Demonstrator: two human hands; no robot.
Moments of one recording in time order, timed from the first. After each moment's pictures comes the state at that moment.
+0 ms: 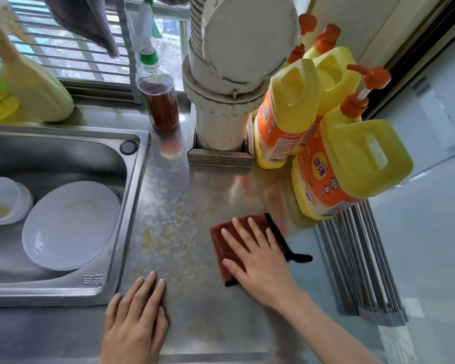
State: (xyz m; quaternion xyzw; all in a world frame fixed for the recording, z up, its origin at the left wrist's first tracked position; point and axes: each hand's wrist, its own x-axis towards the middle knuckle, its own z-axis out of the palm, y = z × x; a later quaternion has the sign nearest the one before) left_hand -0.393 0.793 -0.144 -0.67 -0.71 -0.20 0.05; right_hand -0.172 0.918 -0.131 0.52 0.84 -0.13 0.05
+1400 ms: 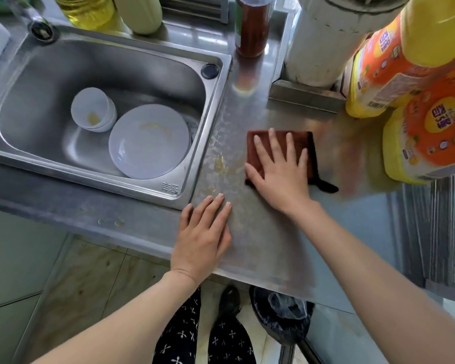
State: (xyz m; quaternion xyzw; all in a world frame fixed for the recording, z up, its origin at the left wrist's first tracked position) left_hand -0.398 0.786 -0.148 -0.68 -0.72 -0.12 -0.02; right_hand -0.269 0.952 -0.127 0.53 0.83 -0.14 0.05
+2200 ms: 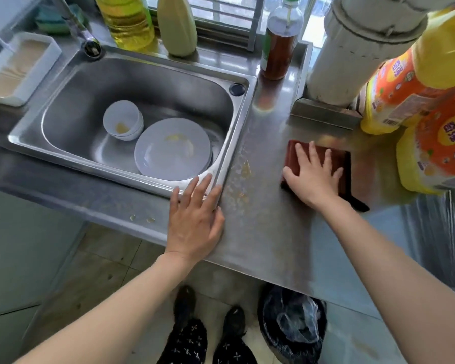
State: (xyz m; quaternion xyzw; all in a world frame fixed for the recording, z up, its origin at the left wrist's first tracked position) left_hand -0.455 0.786 -0.123 -0.63 -0.77 -0.14 -0.03; right_hand -0.271 0.958 -0.115 0.63 0.74 -0.21 0.07
